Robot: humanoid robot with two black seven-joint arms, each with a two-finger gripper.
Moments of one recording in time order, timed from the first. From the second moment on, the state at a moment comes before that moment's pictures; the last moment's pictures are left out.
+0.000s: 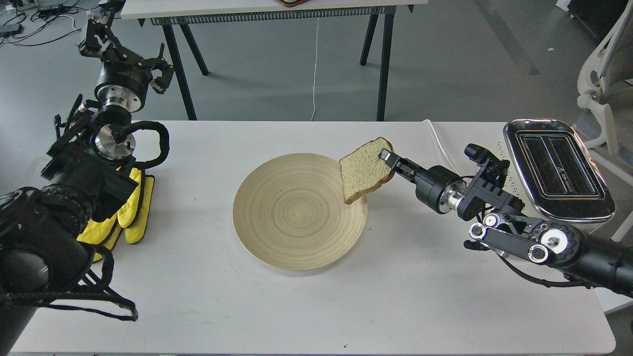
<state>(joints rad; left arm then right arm) -1.06 0.09 -0.62 -0.02 -0.35 -0.49 -0.33 0.87 -0.52 0.11 1.13 -0.97 -0.24 0.23</state>
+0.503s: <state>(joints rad) -1.06 0.09 -0.62 -0.02 -0.35 -0.49 -0.33 0.95 -1.24 0.11 1.45 -1.24 -0.23 0.21</state>
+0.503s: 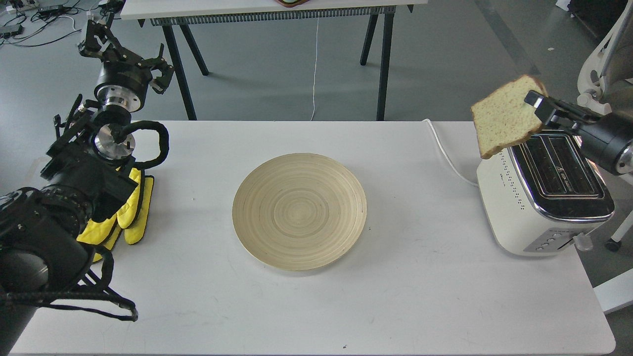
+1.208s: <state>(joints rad) -1.06 0.09 -0.62 -0.02 -0.35 -0.49 -0.33 0.92 -1.35 0.06 1.46 -1.28 -0.23 0.22</state>
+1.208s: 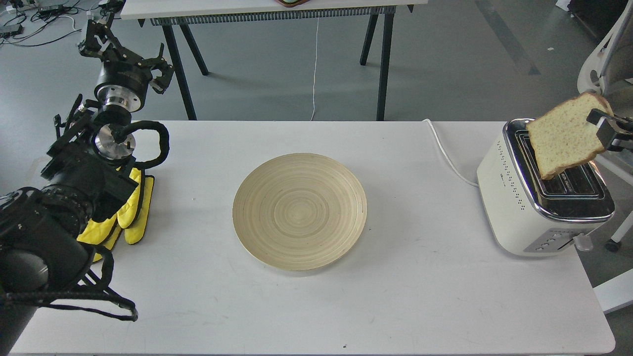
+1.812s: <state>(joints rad) -1.06 0.08 -0.62 -0.02 -0.35 -0.49 -0.33 0.87 -1.29 0.03 1.43 -1.28 -0.24 0.22</state>
